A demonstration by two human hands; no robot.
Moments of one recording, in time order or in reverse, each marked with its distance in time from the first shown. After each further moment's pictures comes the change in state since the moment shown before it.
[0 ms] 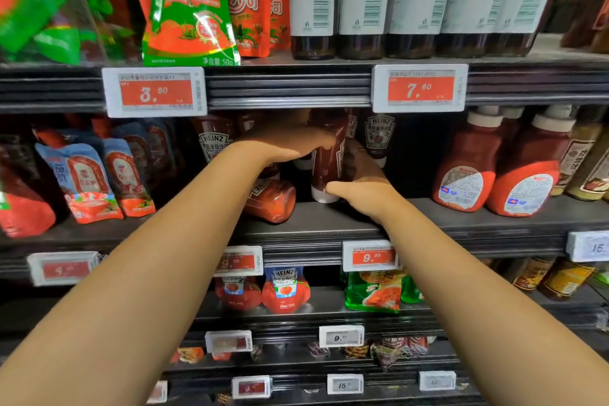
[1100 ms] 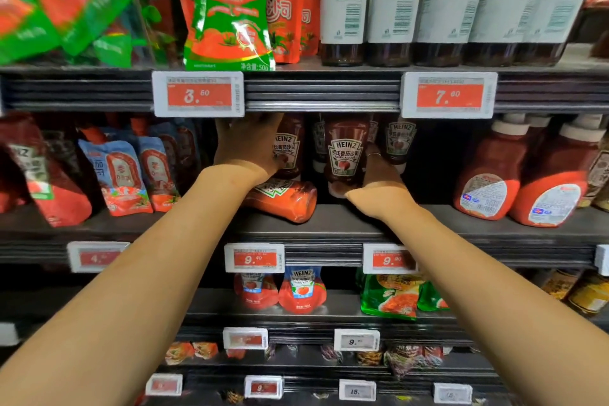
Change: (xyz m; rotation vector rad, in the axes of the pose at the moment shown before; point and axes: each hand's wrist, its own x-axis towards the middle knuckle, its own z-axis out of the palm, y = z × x) left_hand -0.028 -0.072 -0.029 0.792 0.398 0.041; right_hand 0.011 -0.009 0.012 -0.545 0.122 0.061
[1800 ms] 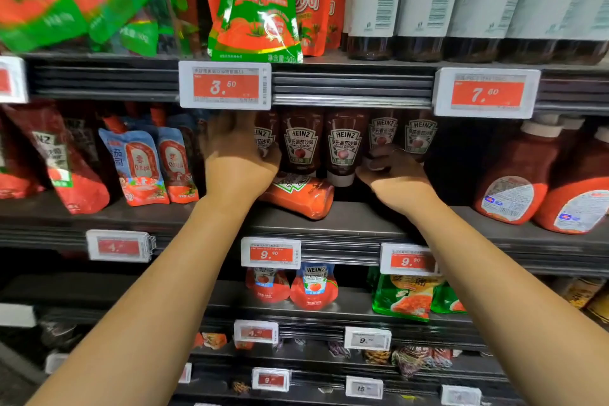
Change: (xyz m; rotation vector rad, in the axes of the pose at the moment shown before) left_hand -0.041 -0.024 0.012 -0.312 0.324 -0.249; right_hand 0.006 0.002 -0.004 0.091 0.011 -0.058
